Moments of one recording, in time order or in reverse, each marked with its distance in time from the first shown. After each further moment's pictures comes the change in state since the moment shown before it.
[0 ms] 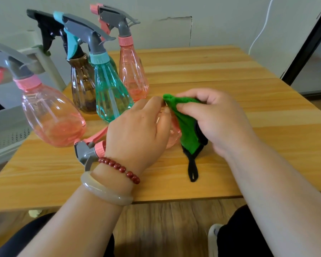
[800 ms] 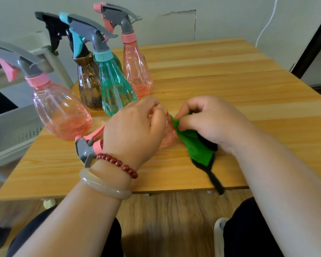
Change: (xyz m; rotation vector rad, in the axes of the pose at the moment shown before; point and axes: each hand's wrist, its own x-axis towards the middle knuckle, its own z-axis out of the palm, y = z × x) left_hand -0.008 -0.002 -0.008 -0.045 -0.029 -0.142; right_hand -0.006 0.000 -0.003 -0.289 -0.200 0.057
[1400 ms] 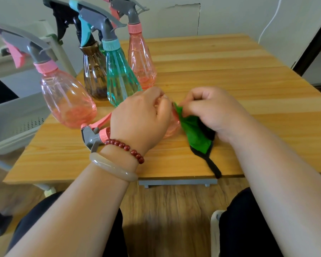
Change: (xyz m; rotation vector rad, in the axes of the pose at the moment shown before) left_hand 0.000 -0.002 0.001 -0.040 0.004 0.012; right_hand 0.004 0.004 0.006 0.056 0.037 -0.021
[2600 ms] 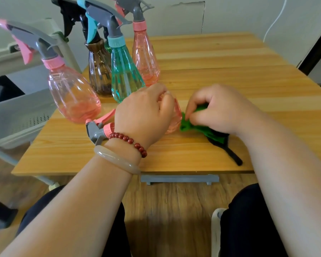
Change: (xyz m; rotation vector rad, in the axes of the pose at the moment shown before) left_hand 0.000 0.000 -0.001 -0.002 0.005 0.024; right_hand -0.008 -0.007 -0.017 -0.398 -0.108 -0.238
